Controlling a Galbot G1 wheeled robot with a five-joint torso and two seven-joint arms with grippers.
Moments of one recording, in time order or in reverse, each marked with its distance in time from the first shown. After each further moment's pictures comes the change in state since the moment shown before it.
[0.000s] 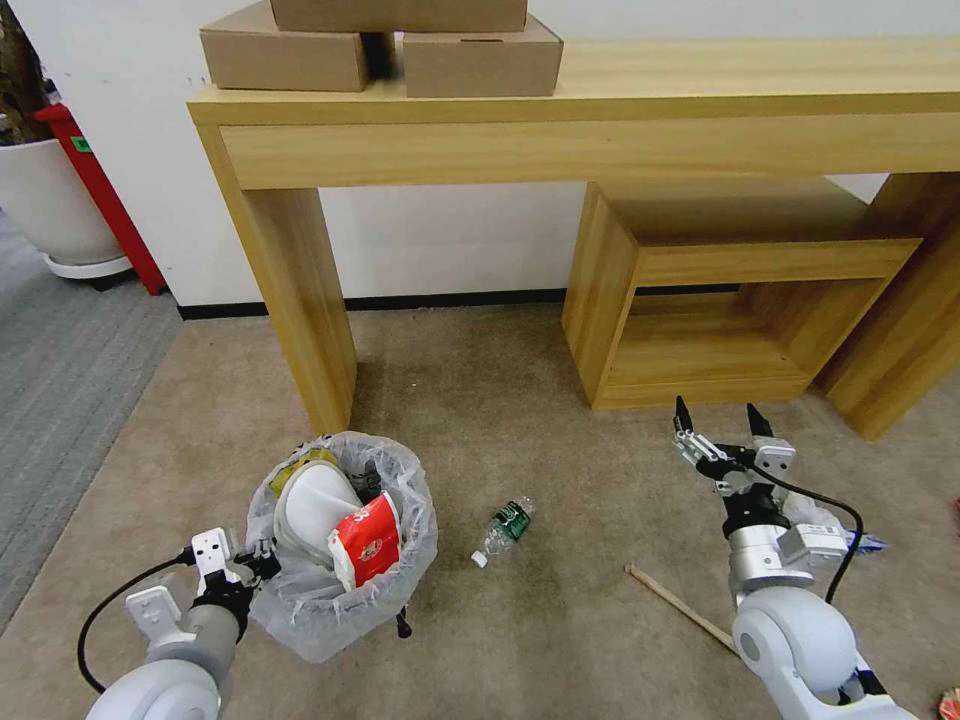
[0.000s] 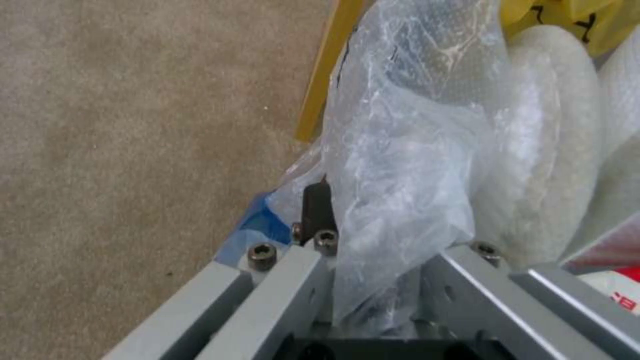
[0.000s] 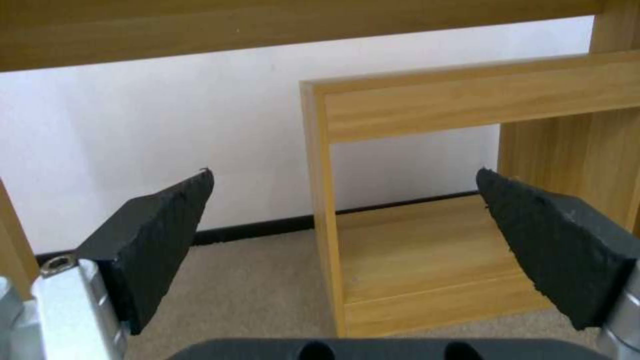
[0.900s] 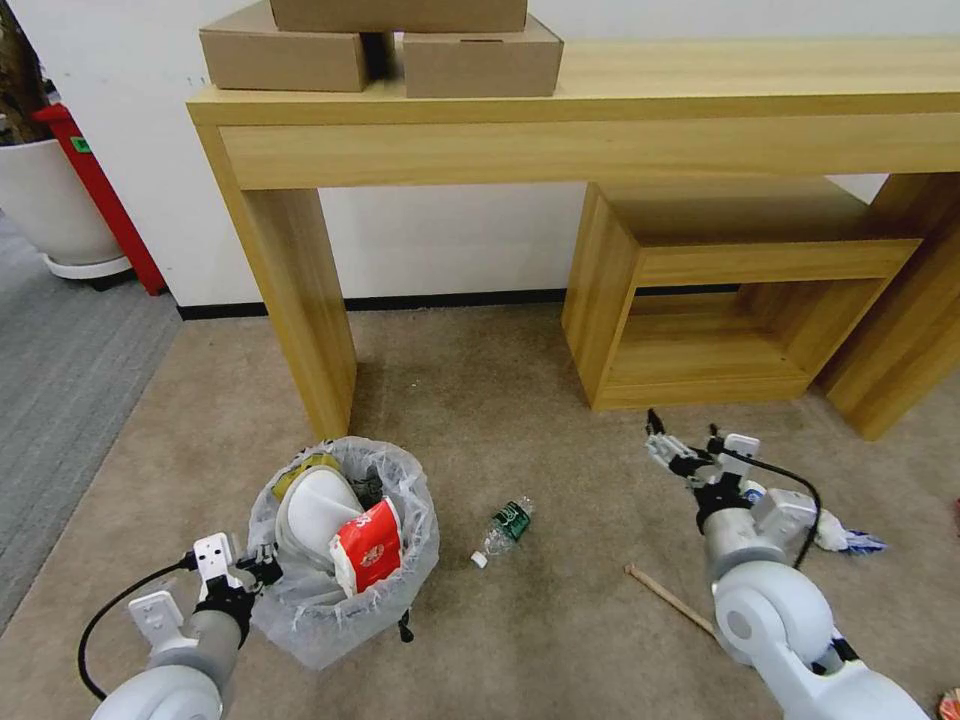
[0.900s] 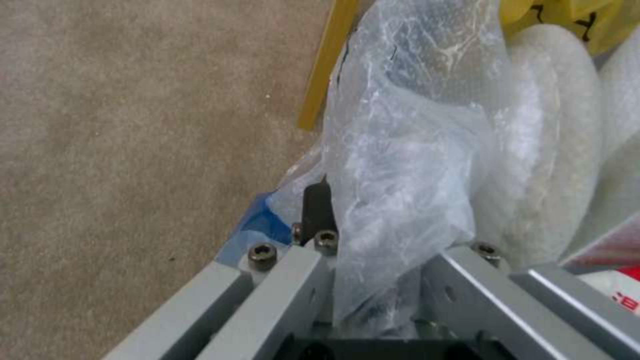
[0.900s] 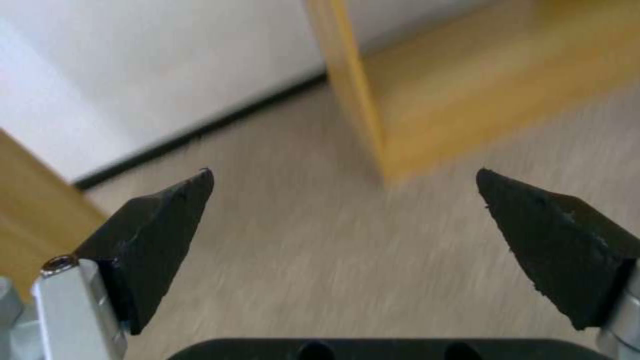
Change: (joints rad) left arm 0.020 -0.025 0.007 -0.005 0.026 0.006 -0.002; right arm 0.191 -0.086 -0.216 0.012 0.491 -0.336 0.321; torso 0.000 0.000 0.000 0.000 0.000
